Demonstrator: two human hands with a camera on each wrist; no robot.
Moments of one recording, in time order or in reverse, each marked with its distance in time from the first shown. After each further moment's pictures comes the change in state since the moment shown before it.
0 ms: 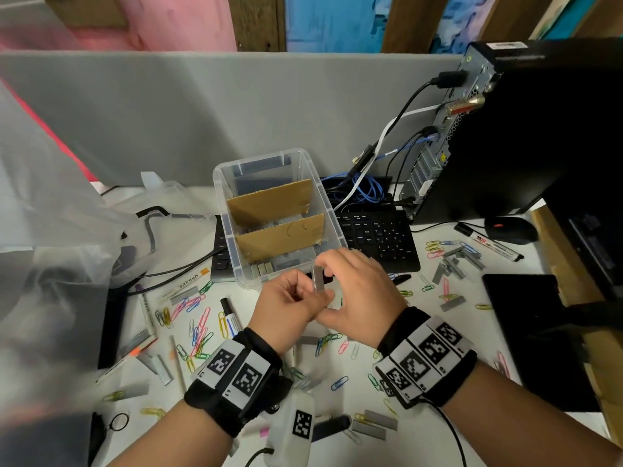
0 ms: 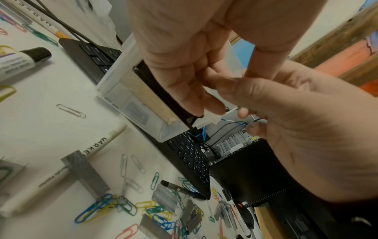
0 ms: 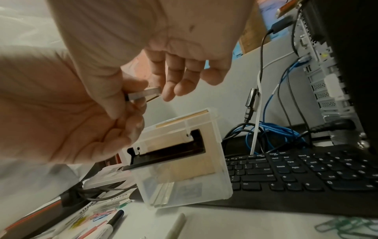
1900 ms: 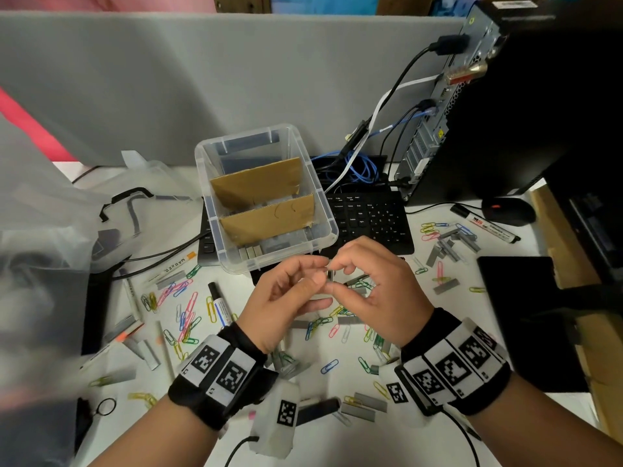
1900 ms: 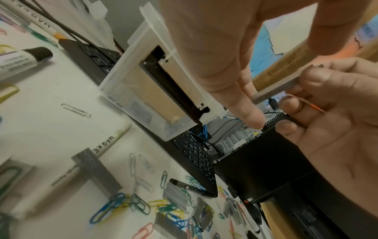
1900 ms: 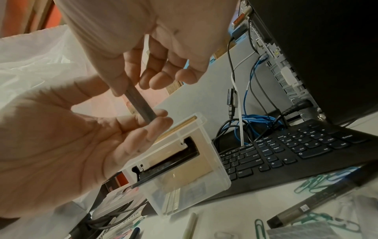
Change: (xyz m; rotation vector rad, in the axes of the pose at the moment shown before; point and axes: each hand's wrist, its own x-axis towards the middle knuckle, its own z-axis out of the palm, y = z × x) left_hand -0.008 -0.006 0.002 -0.146 -0.265 0.003; right_hand -0.027 0.023 -0.009 0.345 0.250 -0.117
